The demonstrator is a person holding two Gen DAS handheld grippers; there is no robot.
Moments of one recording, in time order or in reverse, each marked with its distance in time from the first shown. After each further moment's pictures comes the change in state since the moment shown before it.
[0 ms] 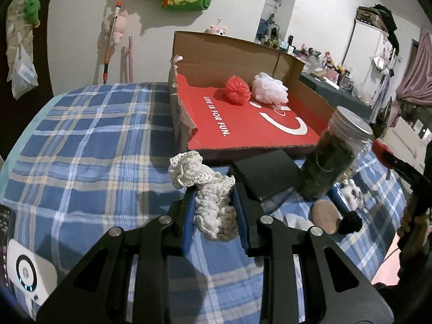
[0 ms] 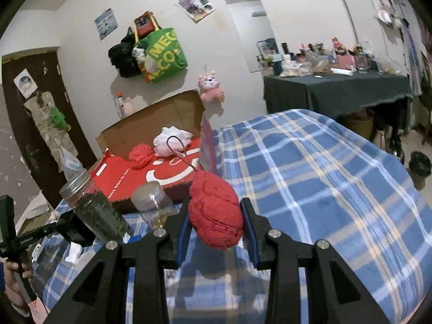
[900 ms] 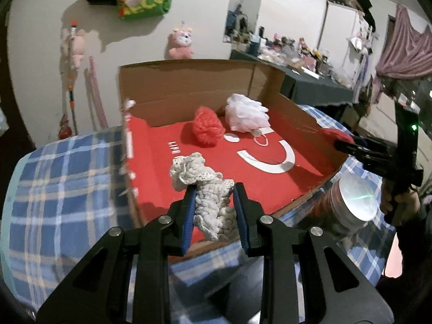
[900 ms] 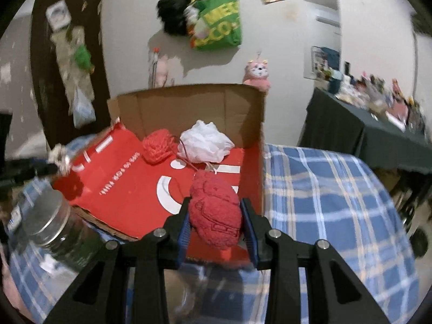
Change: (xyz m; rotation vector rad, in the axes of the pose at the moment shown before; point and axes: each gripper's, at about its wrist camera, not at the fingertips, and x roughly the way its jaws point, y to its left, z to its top) left arm 0.057 -0.035 0.107 0.174 0.045 -0.099; right arm 0.108 0.076 0.072 -0.350 0.134 0.060
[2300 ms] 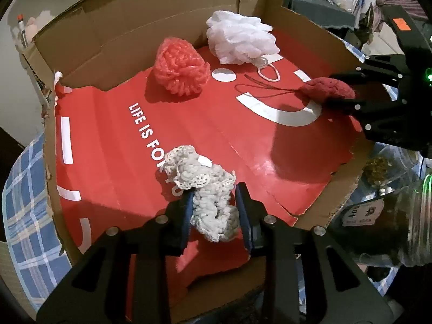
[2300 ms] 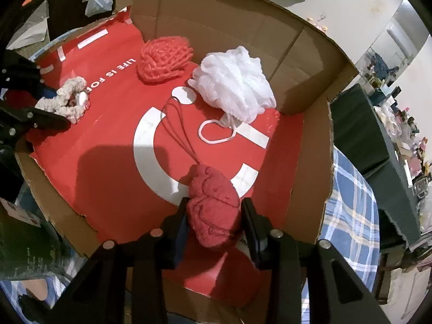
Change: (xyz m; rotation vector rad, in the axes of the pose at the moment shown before) left arm 0.114 -0.015 0.013 0.175 0.393 0.020; right arm 0.110 0.038 0.015 -0.412 0.439 -0.070
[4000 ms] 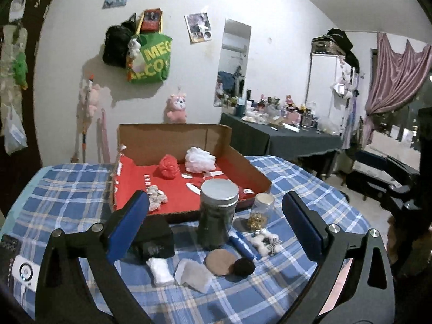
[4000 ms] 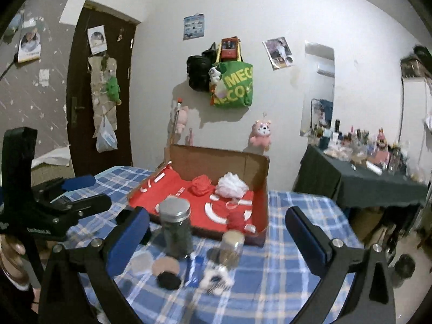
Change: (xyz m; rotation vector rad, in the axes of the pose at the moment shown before) left arm -0.213 -0.149 -0.174 -0.199 -0.787 0.078; right arm -0.270 0.072 -0.159 0.338 -0.706 -0.030
